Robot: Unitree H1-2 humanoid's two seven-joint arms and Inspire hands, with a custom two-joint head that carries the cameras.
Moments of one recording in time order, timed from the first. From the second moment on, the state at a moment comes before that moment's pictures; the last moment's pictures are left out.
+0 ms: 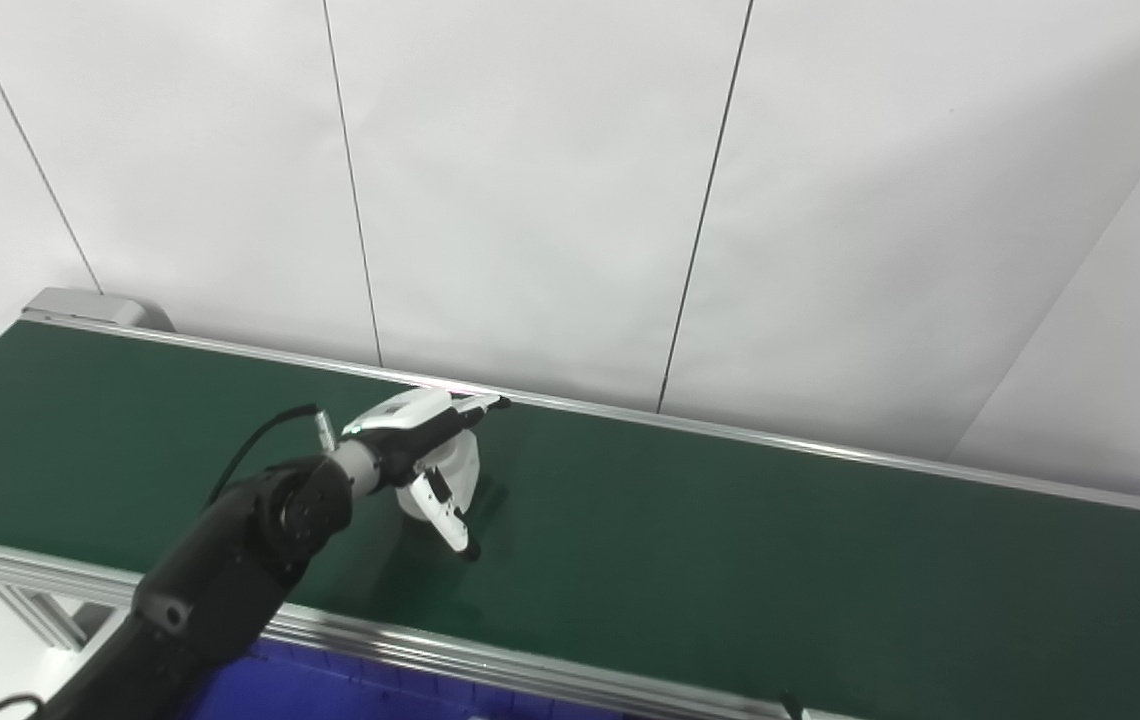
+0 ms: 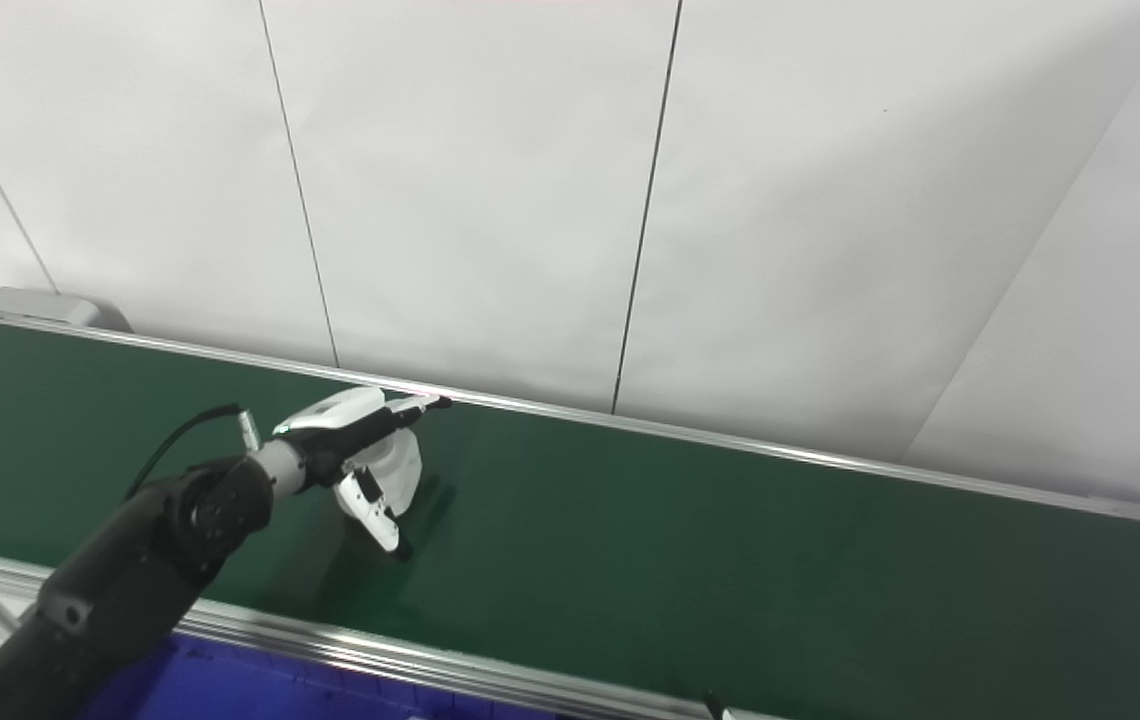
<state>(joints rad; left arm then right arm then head) -0.46 0.43 -0.32 0.23 0.60 0.16 -0.44 0.29 -0.29 0.52 0.14 -0.33 -0.41 -0.45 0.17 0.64</state>
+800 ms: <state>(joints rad) -0.48 0.39 -0.35 0.38 0.63 0.15 -0.20 0.29 -0.28 0.51 0.14 -0.34 -0.41 -0.47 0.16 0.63</state>
